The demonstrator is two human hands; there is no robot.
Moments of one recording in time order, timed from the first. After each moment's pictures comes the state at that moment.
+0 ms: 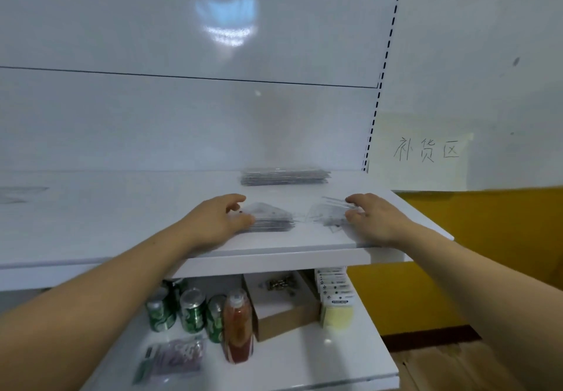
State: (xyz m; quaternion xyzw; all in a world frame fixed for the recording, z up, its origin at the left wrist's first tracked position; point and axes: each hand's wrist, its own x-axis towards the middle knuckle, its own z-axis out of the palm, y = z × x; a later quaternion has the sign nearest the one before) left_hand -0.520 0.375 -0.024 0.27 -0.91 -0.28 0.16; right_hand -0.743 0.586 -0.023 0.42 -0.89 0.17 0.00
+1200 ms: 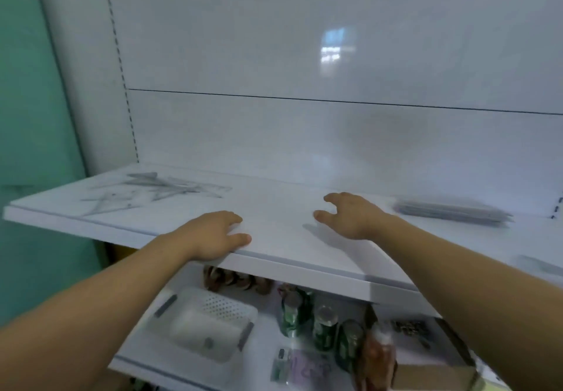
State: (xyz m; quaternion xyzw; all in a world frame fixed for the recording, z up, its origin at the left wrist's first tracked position) left_hand -0.285 0.237 -0.016 0.44 -0.89 -0.11 0.06; right_hand -0.539 0.345 0.015 0.60 -0.79 0.10 -0.03
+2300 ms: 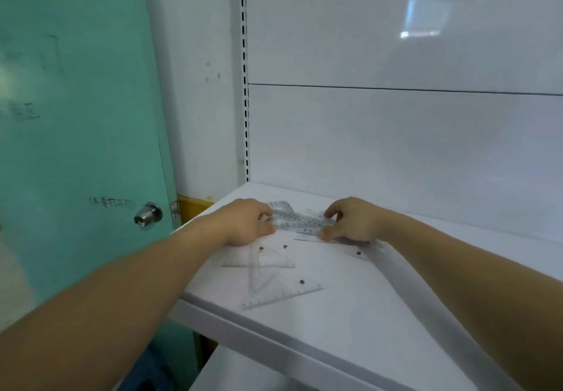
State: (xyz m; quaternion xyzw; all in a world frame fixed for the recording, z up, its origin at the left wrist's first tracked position) left_hand -0.084 -0.105 -0.004 0.48 -0.87 -0.11 0.06; right_hand -0.312 -0.037 0.005 0.64 -0.74 0.13 -0.16
